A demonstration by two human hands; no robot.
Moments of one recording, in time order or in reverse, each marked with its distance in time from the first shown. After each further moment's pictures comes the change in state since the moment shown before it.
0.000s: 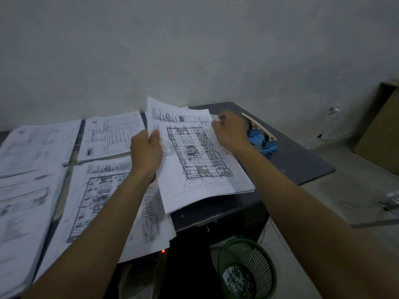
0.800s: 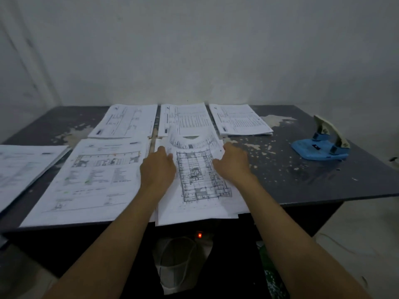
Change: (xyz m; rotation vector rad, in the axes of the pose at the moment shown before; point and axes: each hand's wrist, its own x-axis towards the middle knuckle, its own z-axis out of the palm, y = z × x) left_hand -0.044 -0.088 -0.154 0.880 0.112 0.098; right_hand -0.133 -0.087 0.113 -0.213 -0.395 -0.018
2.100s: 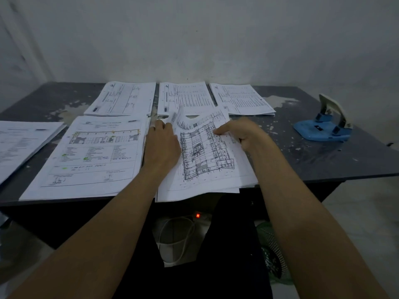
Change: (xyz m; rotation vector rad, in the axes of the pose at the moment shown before) left_hand -0.001 0.001 0.007 0.048 0.009 0.195; right_hand 0.022 -0.008 -0.030 0.680 -0.269 0.331
